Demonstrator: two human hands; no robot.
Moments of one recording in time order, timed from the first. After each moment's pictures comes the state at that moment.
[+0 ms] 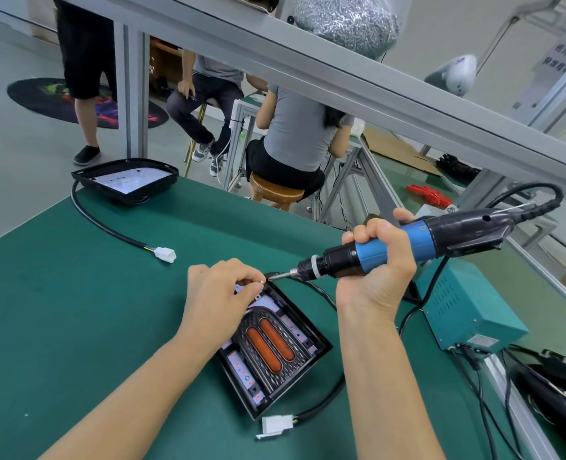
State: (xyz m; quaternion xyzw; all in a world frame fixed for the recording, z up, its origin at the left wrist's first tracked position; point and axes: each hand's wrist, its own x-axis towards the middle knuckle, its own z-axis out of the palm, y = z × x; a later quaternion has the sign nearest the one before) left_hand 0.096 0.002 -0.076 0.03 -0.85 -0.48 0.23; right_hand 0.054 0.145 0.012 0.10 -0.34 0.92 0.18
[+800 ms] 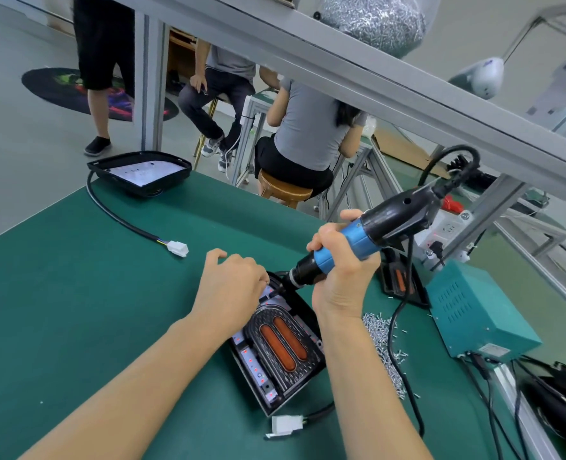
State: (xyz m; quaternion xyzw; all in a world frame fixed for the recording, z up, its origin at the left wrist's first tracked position) left_hand 0.075 -0.008 -0.085 0.01 -0.97 -0.16 0.17; right_hand 0.046 0.113 -0.021 0.16 -0.53 0.81 0.19
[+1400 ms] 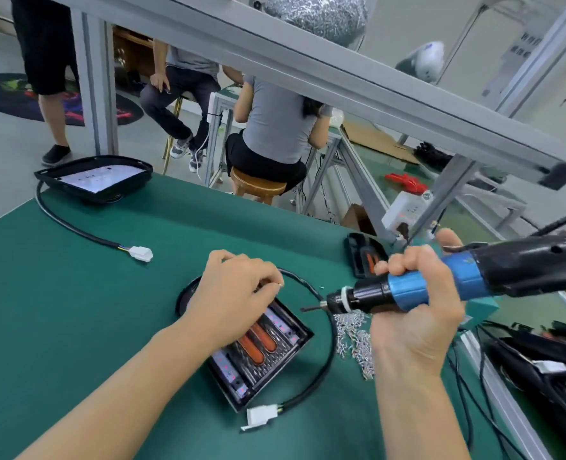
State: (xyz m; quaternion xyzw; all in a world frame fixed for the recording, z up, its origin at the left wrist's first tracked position) left_hand 0.094 0.025 -0.050 -0.12 -0.91 -0.35 0.19; right_hand 0.098 0.204 0.006 0.11 -0.43 0.85 0.28
